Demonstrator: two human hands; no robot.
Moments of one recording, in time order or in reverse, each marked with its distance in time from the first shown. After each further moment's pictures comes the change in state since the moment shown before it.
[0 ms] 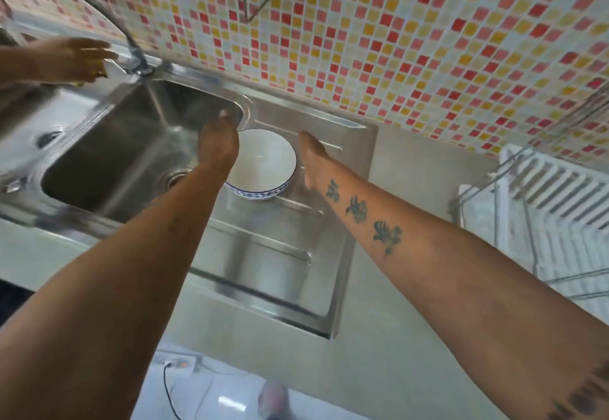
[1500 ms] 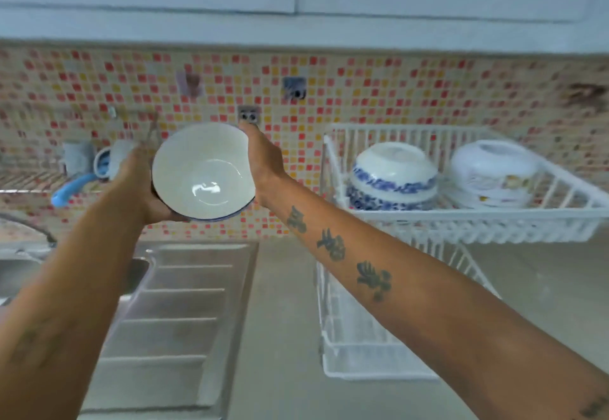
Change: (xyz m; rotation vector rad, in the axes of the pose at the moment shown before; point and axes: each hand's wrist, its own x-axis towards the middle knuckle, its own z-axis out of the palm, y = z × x) left_hand -0.252 0.218 -0.028 -0.534 -0.562 0.015; right_hand -0.264 -0.096 -0.176 0.233 0.092 -0.796
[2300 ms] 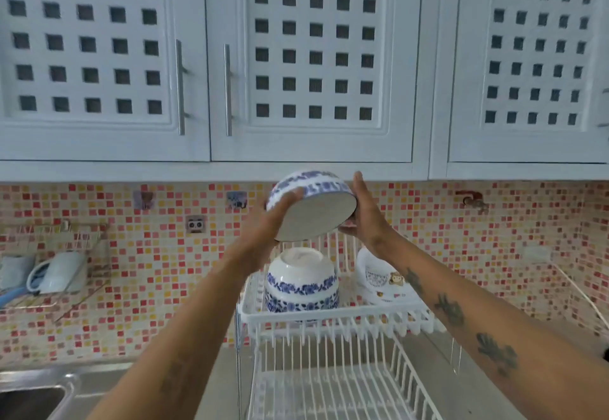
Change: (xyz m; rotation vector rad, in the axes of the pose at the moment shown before) left_hand -0.115 -0.025 0.270 0.272 -0.558 0.617; right_hand -0.050 -0.129 -0.291 -0.282 -0.008 -0.406
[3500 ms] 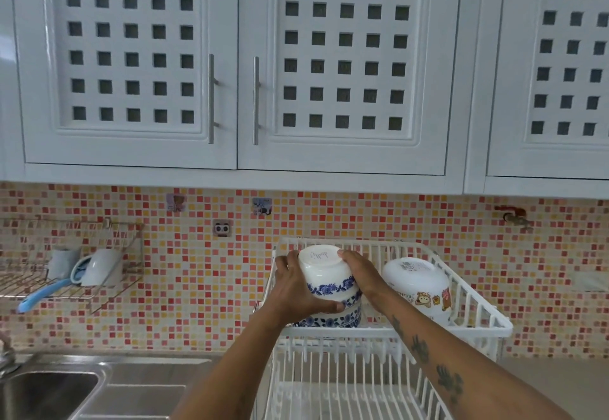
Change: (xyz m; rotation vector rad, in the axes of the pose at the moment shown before) left_hand 0.003 -0.106 -0.003 0.942 0.123 0.052; right_hand 0.021 0.098 0.030 -0.099 -0.011 0.262
